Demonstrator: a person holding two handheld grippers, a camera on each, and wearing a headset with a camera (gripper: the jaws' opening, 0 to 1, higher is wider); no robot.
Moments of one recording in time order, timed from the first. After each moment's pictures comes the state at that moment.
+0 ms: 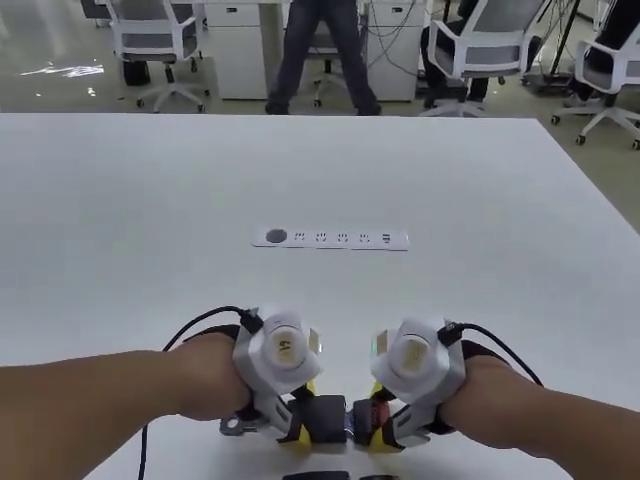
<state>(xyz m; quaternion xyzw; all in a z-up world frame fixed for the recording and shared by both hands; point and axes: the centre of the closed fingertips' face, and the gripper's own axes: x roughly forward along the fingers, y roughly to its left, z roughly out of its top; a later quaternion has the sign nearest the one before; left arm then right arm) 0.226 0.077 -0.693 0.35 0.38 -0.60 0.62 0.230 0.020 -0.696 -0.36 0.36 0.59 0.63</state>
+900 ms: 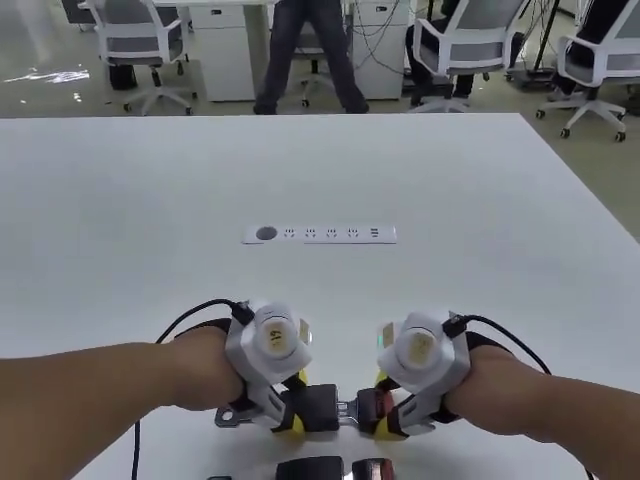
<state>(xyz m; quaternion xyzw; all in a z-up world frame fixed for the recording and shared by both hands) 0.231 0.080 -0.698 0.35 0.38 -0.59 0.62 0.227 0.005 -0.694 -0.36 0.35 0.58 0.64</state>
